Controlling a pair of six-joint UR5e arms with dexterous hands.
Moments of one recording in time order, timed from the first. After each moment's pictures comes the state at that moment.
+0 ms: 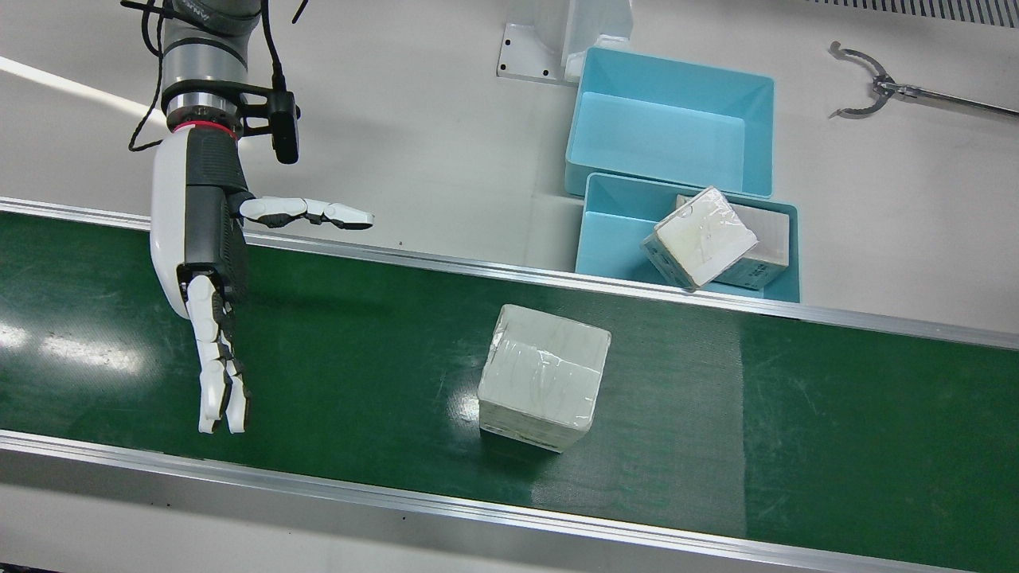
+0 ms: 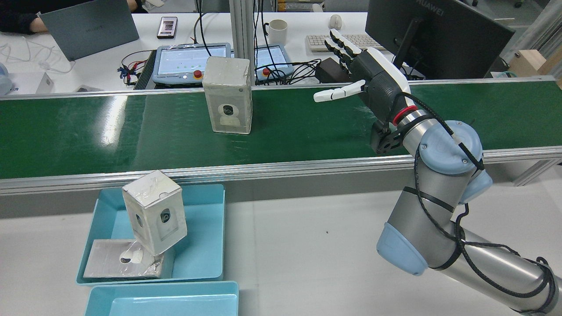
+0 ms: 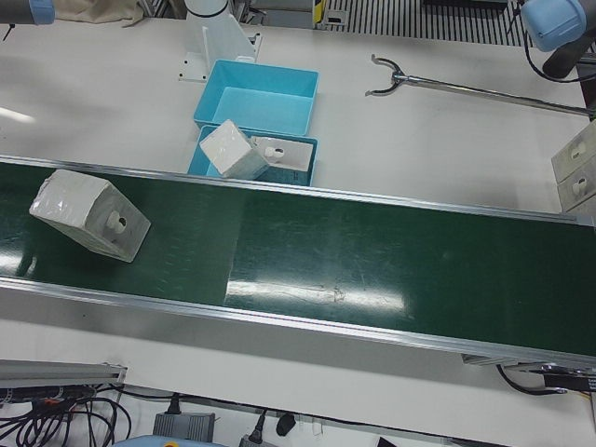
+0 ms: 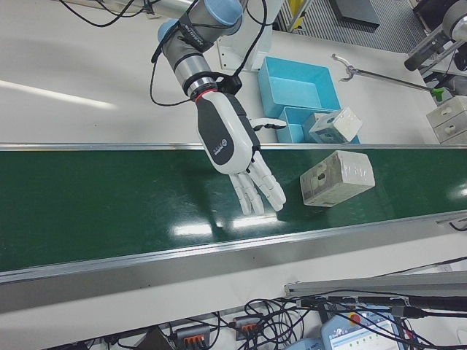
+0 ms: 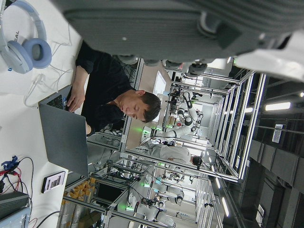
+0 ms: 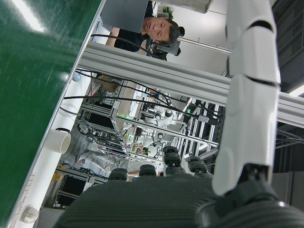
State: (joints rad) left arm -1.79 -1.80 -1.71 0.50 1.90 -0.17; right arm 0.79 -1.01 1.88 -3.73 -1.04 -0.40
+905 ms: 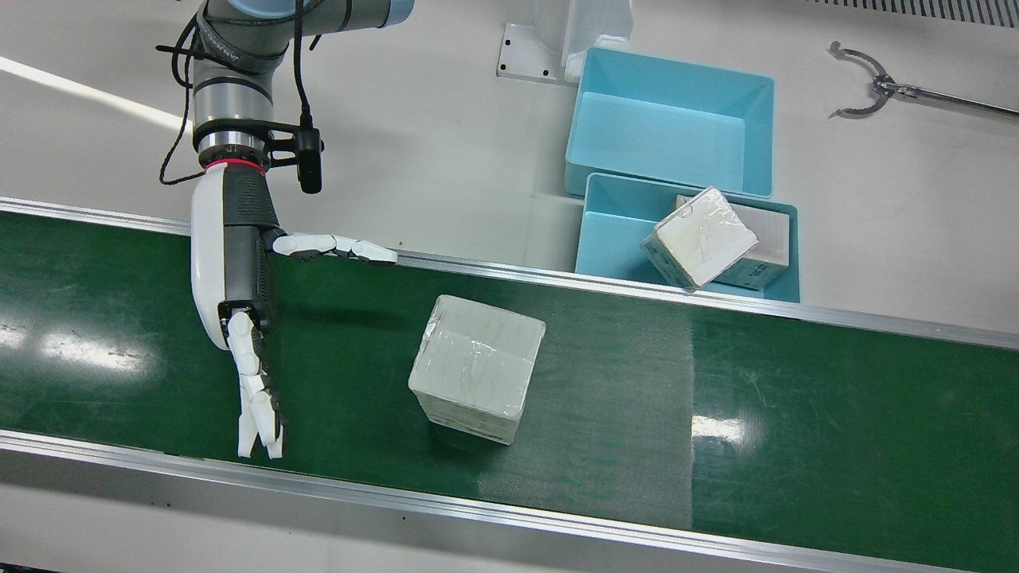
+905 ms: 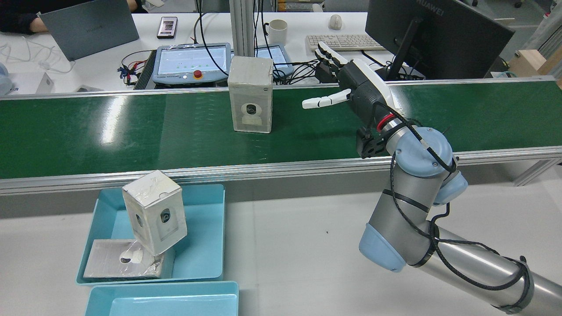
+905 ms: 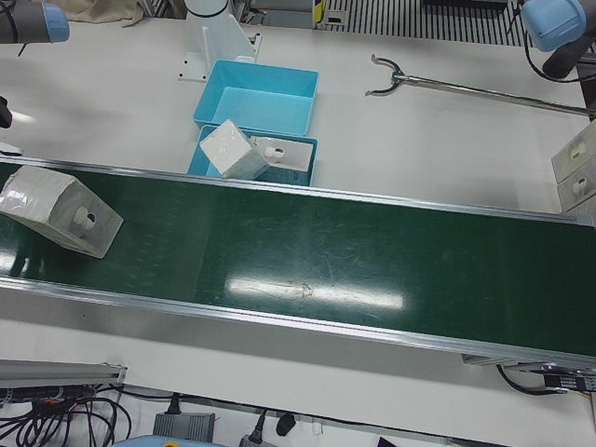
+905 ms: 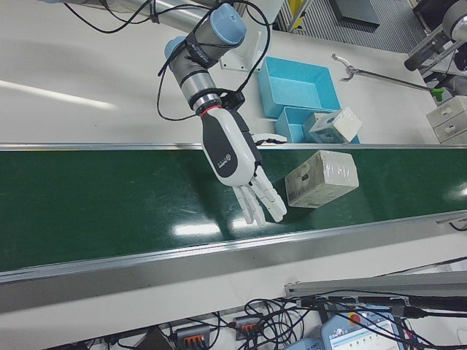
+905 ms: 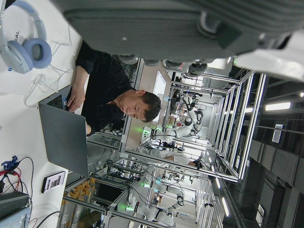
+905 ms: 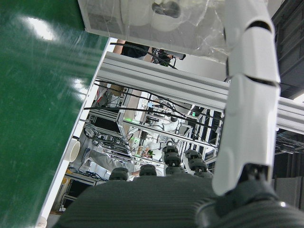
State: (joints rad) left arm -1.79 -1.80 -1.71 0.50 1.90 -0.17; right arm 0.77 -0.97 1.78 -3.68 -1.03 -0.40
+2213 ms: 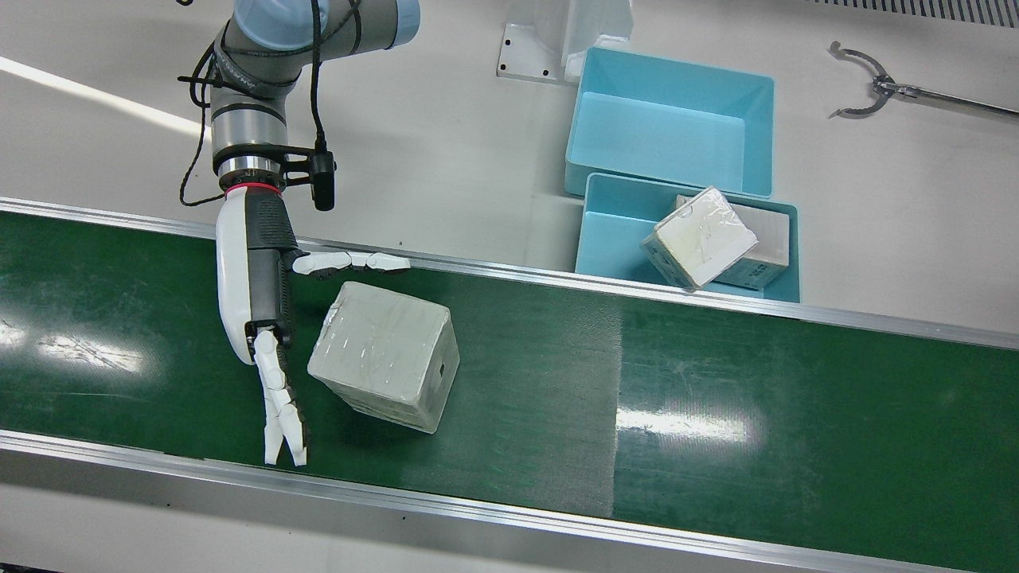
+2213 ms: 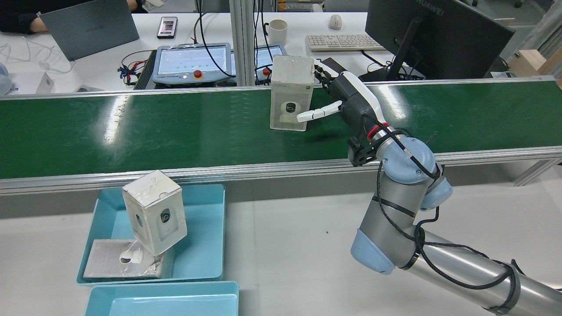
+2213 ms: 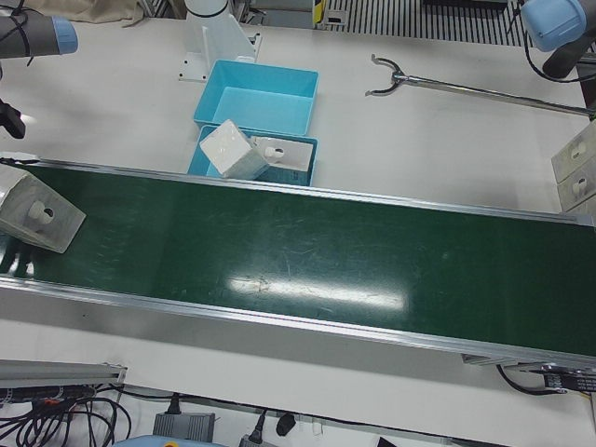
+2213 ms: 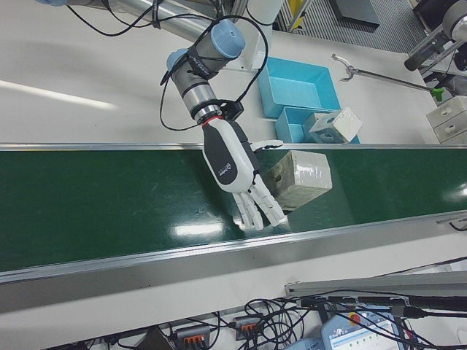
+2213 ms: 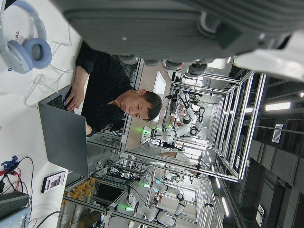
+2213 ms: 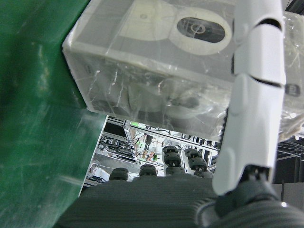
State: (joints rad) left arm -1.79 -1.80 -1.71 0.50 1.90 -0.17; right arm 0.74 -0.97 1.71 -3.63 -1.03 -0.40
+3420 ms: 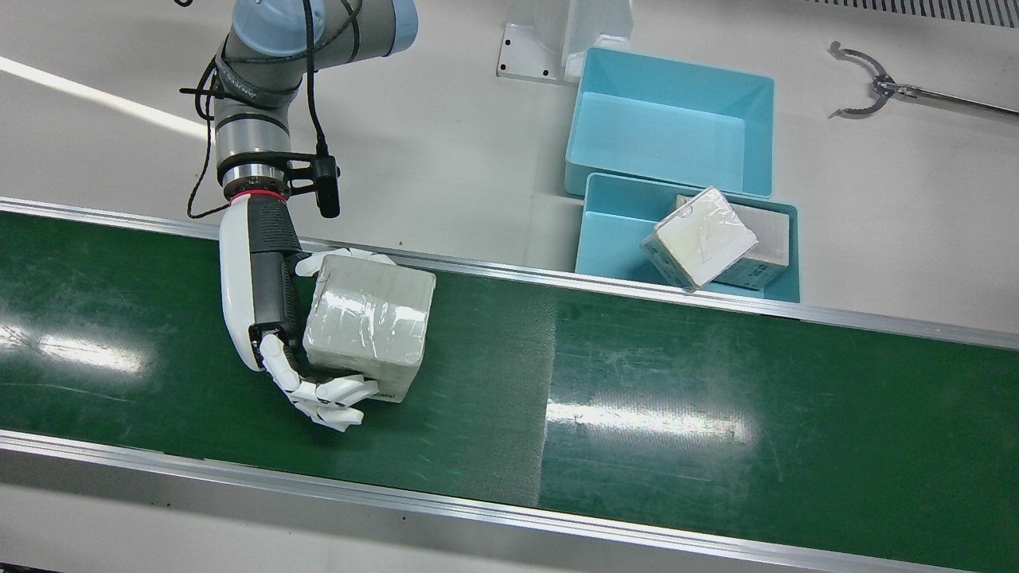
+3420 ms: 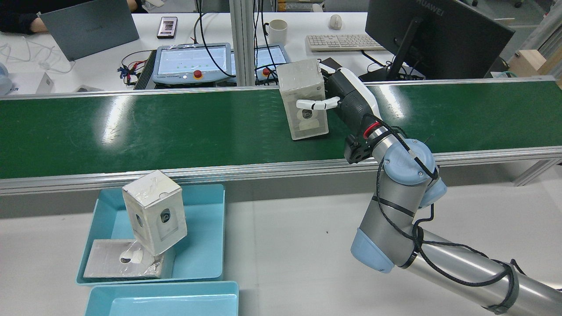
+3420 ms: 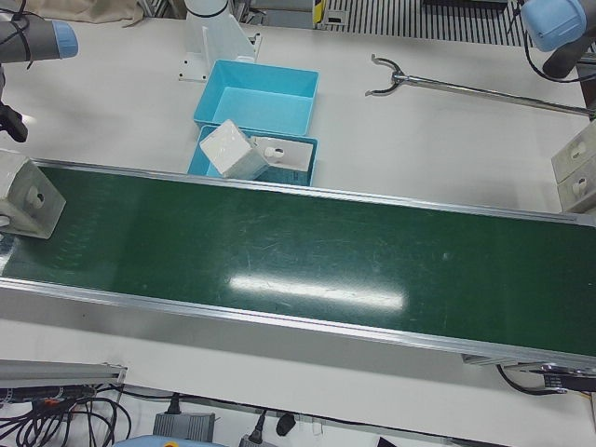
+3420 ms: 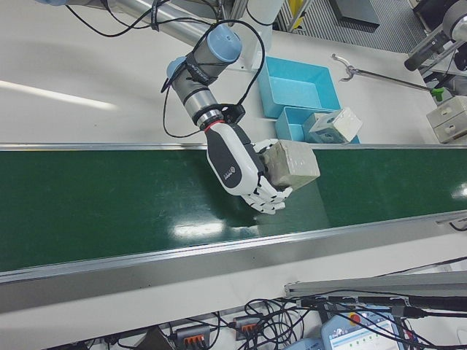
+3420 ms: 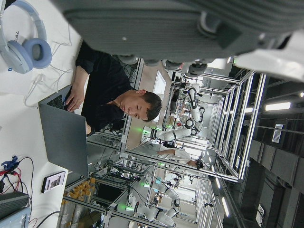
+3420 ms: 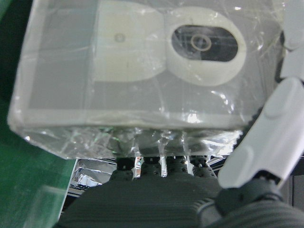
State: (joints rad) left arm -1.79 -1.80 -1.71 0.50 1.90 -0.17; right arm 0.75 -0.97 1.69 -3.53 -1.02 -0.40
